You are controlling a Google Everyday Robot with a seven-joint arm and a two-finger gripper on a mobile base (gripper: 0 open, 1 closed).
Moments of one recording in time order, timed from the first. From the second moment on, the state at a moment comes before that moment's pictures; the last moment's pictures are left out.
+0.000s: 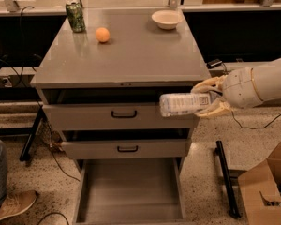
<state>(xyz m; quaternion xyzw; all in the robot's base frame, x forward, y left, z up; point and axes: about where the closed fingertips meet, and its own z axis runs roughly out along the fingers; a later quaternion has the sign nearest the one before) 0.533 -0.178 0.836 -0.72 0.56 0.07 0.41</state>
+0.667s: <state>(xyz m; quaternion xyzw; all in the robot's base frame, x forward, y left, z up) 0.612 -0.191 0.899 -0.66 0.58 0.11 0.46</state>
